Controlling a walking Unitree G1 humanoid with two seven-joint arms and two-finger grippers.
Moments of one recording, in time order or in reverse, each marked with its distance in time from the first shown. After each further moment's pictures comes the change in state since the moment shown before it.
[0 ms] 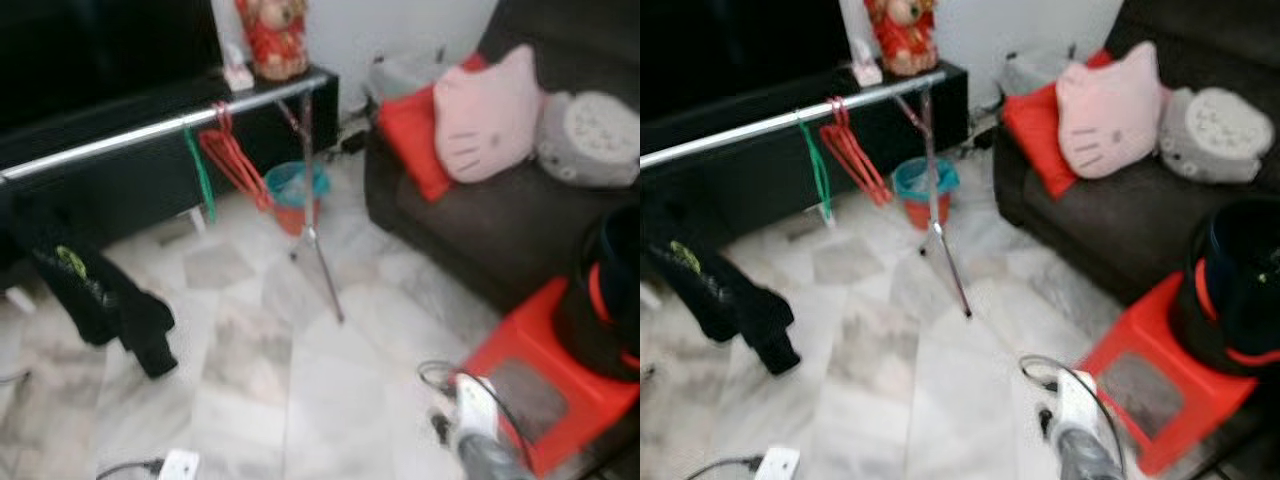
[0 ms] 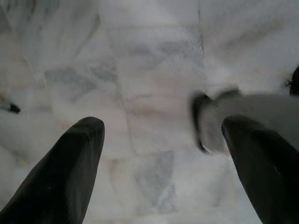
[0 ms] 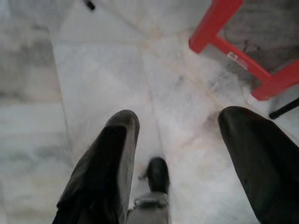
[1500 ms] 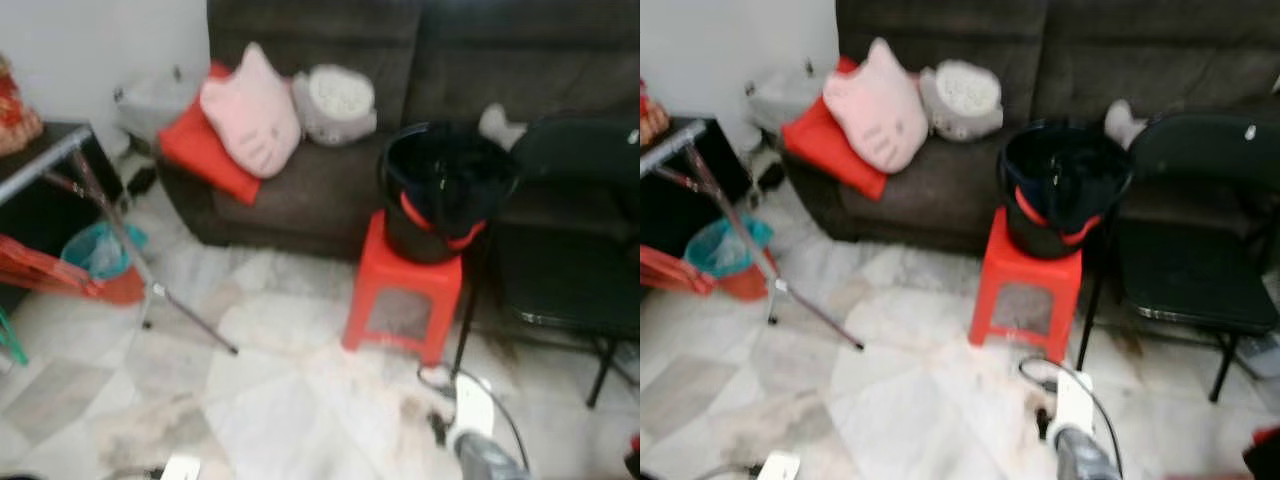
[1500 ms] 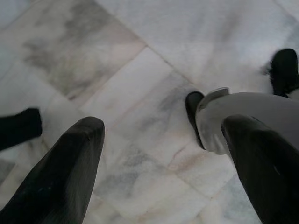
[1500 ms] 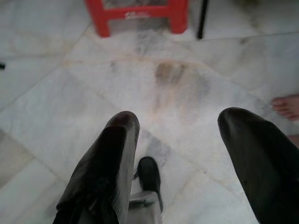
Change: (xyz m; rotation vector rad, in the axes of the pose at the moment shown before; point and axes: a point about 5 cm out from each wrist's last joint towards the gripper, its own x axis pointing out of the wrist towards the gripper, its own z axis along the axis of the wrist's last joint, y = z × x) left arm -0.001 -0.001 -0.005 0.007 -0.001 -0.022; right arm 0.000 0.001 0.002 -0.012 -0.004 0.011
